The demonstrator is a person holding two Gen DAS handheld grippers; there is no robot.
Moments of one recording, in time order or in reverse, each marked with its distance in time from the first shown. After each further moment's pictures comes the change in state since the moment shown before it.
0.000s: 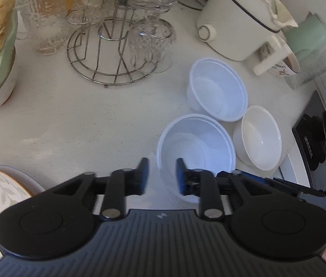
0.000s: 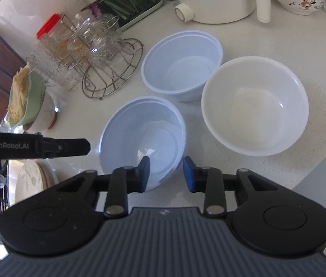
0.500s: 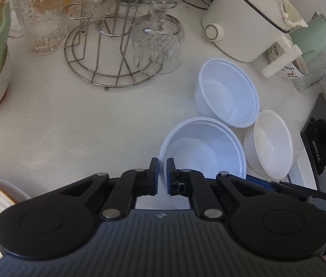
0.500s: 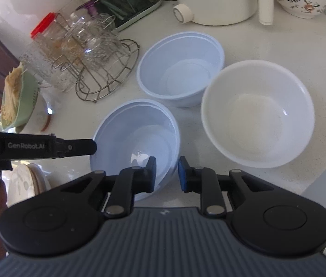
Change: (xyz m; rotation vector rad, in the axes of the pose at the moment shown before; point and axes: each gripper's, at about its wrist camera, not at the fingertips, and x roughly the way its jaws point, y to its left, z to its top) left arm 0.021 0.011 0.005 0.000 -0.018 0.002; right arm 0.013 0.006 0.006 -0.022 -0.003 -0.015
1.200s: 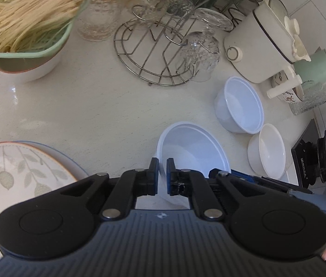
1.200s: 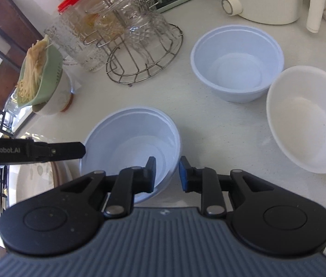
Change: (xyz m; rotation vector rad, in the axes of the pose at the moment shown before) left arm -0.046 0.062 -0.023 -0.138 -0.045 -0.061; right arm 0.018 0.050 -0.001 -0.103 0.055 0.051
